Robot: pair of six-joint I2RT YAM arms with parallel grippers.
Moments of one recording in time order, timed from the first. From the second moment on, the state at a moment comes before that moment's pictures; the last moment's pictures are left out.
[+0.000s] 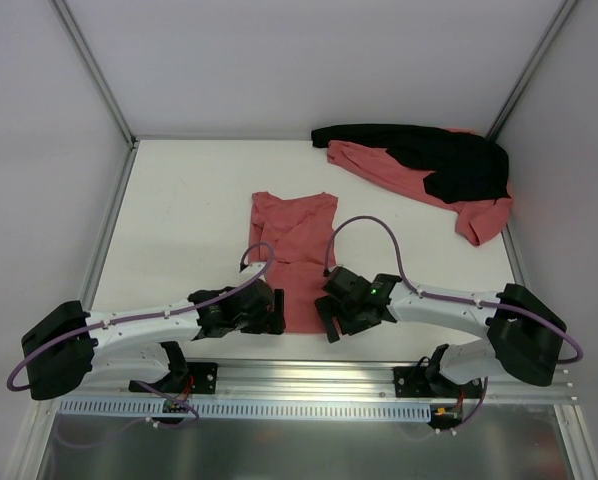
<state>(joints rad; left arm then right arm) -1.06 1.12 0.48 -0.38 -0.24 -0.91 1.05 1.37 0.72 -0.61 0.05 0.61</state>
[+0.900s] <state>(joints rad) -1.05 1.08 0.48 -0.38 -0.24 -0.94 1.01 1.39 0.71 -0.54 0.01 0.64</state>
